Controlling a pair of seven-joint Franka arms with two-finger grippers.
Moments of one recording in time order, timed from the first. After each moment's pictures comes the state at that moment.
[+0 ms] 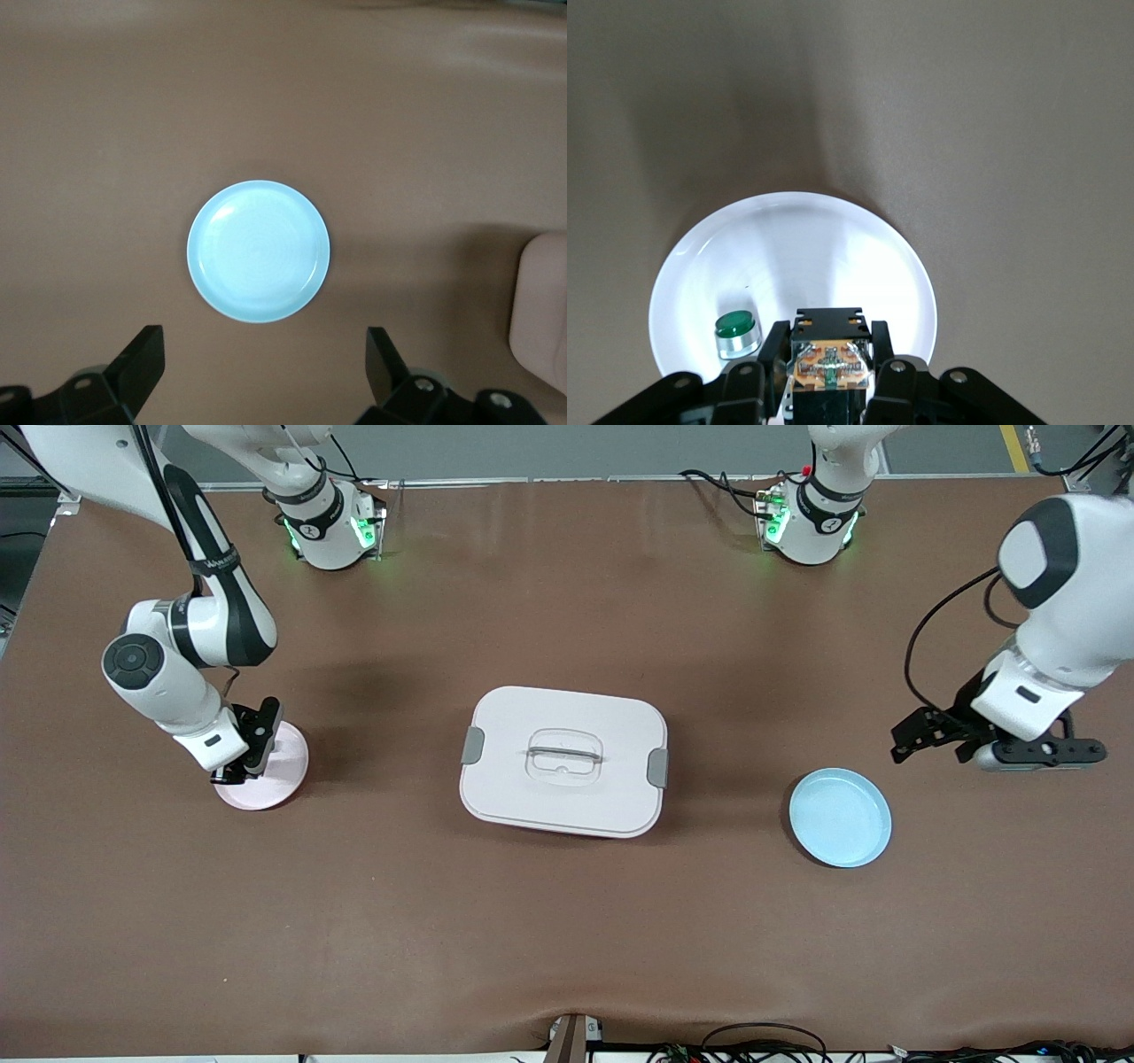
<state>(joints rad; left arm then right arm) 0.41 0.05 -0.47 -1.89 -0.06 2.10 -0.06 -0.06 0.25 0.00 -2.29 -0.21 2.61 -1.34</state>
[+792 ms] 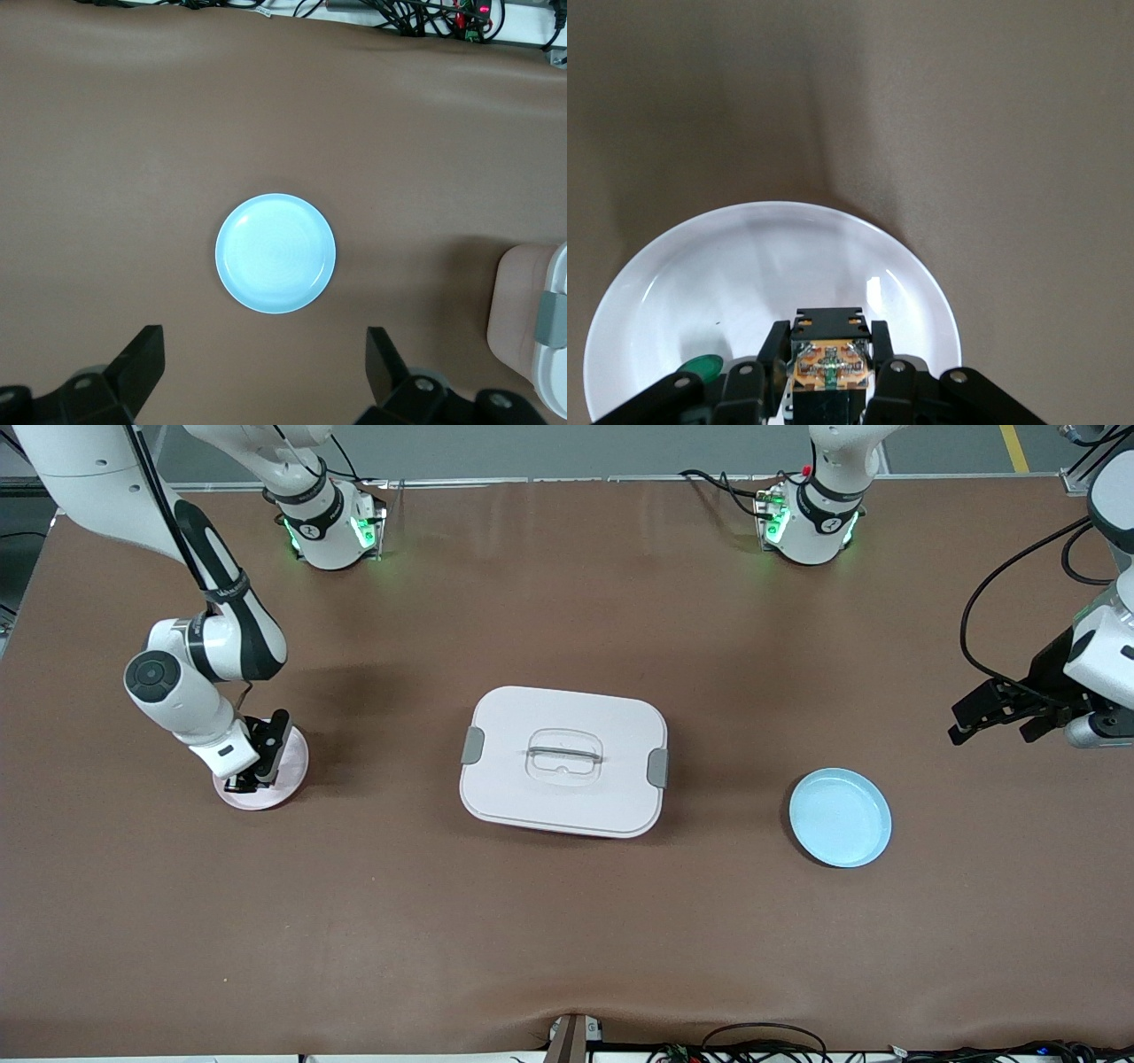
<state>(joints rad) 0.45 0.03 -0.47 -1.73 -0.06 1.95 -0.06 -0.08 0.35 0.00 -2.30 -0.21 2.74 -1.35</state>
